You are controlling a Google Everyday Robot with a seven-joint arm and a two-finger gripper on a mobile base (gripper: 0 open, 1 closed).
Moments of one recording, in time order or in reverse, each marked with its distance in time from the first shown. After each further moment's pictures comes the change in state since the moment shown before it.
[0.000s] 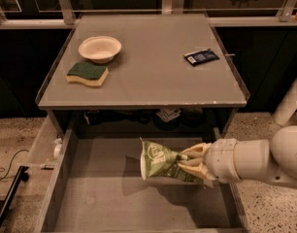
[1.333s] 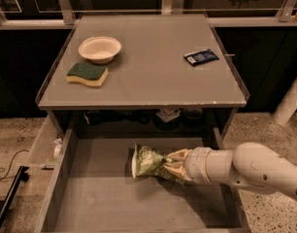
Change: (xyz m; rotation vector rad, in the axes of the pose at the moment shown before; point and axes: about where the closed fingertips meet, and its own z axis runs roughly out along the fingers) arm 0.050 -0.018 0.094 0.047 -0.015 0.047
